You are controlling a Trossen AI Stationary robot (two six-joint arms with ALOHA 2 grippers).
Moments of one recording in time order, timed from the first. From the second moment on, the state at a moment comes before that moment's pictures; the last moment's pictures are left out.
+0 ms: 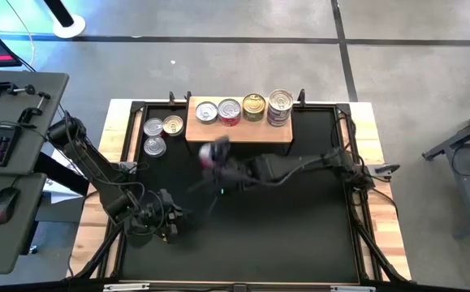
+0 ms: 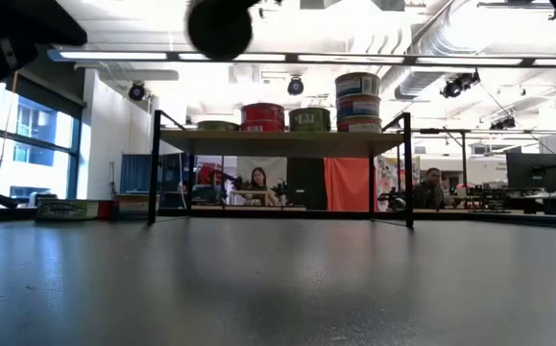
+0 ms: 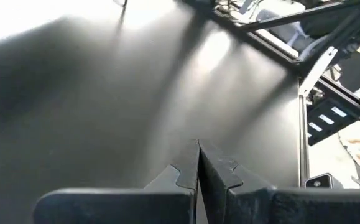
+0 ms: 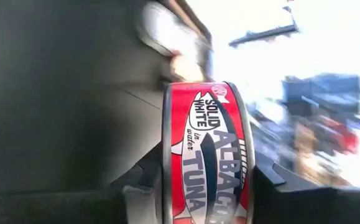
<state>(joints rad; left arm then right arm) -0.88 1.27 0.70 -0.25 -0.92 -1.18 0.23 2.19 2.31 -0.98 0.77 -0.57</state>
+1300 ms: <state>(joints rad) -0.90 1.11 0.82 -0.20 -0.86 -0.52 -0.15 2.24 2.30 -0.97 0.86 -0.65</state>
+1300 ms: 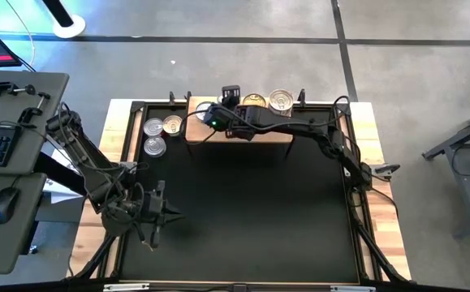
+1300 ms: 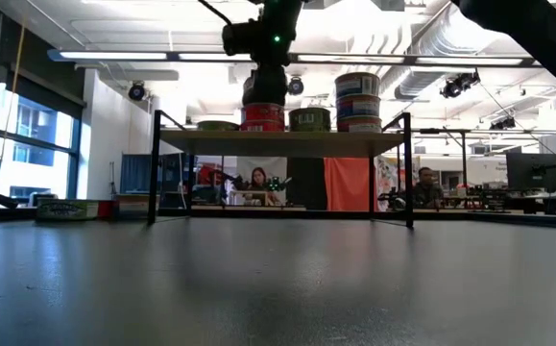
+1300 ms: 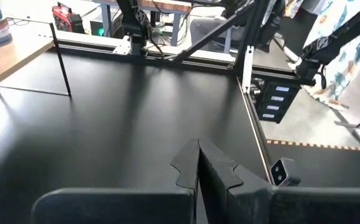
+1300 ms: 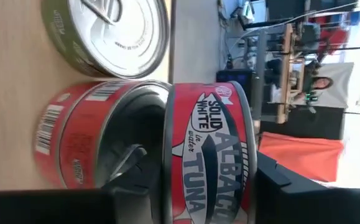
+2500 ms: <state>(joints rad) -0.89 1.11 0.82 -0.20 -0.87 -0.57 -0.13 2.24 2.36 -1.05 0.74 -0.50</state>
